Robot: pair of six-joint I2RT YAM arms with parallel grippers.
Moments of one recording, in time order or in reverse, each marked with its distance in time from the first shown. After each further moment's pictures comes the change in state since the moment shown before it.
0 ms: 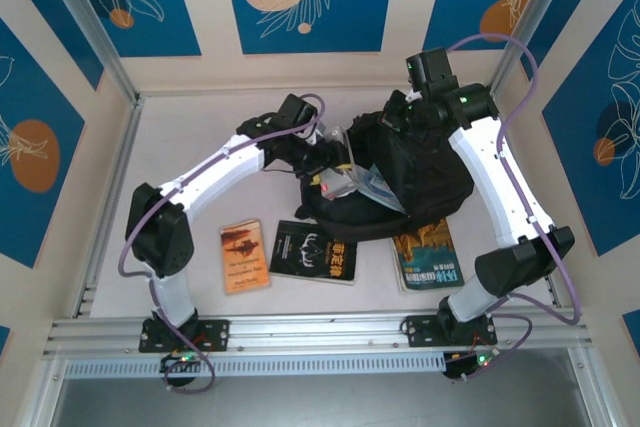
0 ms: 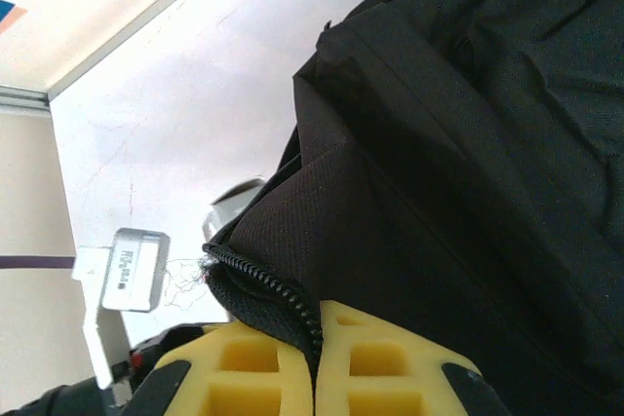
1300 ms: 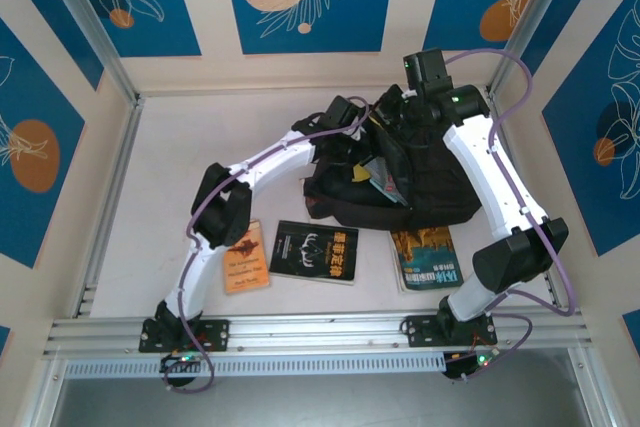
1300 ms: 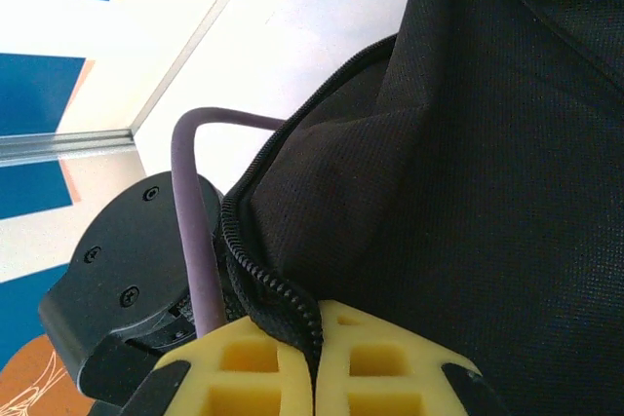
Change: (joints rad) left arm -0.059 0.446 0.377 0.192 0.117 -0.114; right arm -0.013 0.024 -0.058 0.139 -0.117 0.248
